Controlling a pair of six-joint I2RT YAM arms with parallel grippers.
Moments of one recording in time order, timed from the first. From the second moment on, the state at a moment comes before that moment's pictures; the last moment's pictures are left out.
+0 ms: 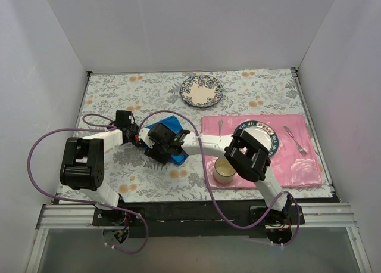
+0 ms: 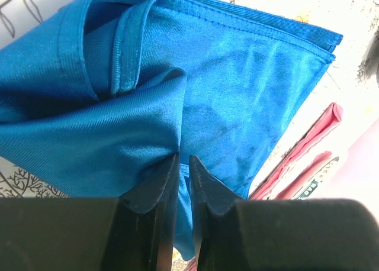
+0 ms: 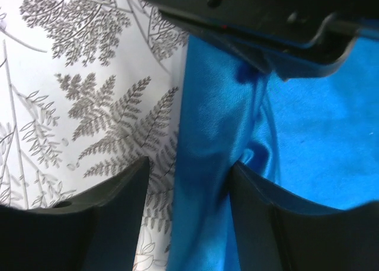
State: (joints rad) left arm -0.08 1.61 0.76 -0.16 0.29 -0.99; right arm 1.11 2.15 1.59 -0.34 -0.03 -0.17
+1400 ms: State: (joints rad) left arm -0.07 1.37 0.65 -0.22 0.36 -0.91; right arm 0.77 2.45 1.68 -0.12 -1.11 0.53
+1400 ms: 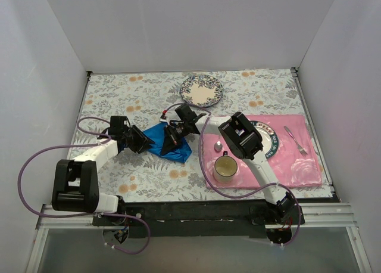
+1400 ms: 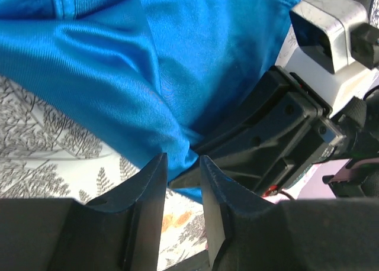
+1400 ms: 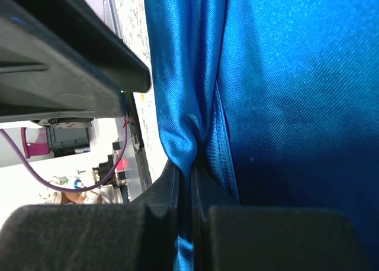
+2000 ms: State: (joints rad) left arm -0.07 1.53 0.62 -0.01 0.44 -0.96; right arm 0.77 2.40 1.72 -0.31 -1.00 0.43
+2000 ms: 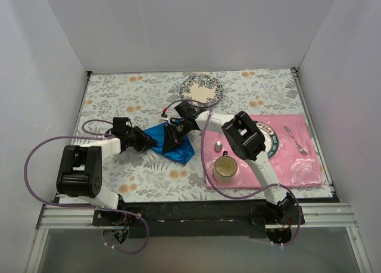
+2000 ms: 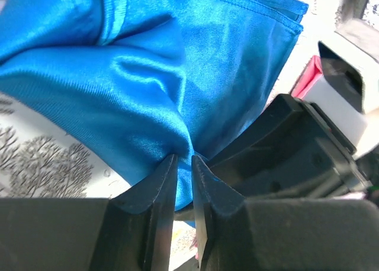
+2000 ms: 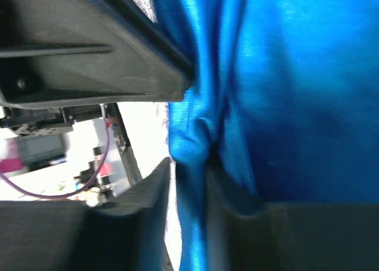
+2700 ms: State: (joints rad) left arm -0.07 1.59 0.66 -0.05 0.43 -0.94; right arm 0.92 2.21 1.72 -0.49 -0.32 0.02
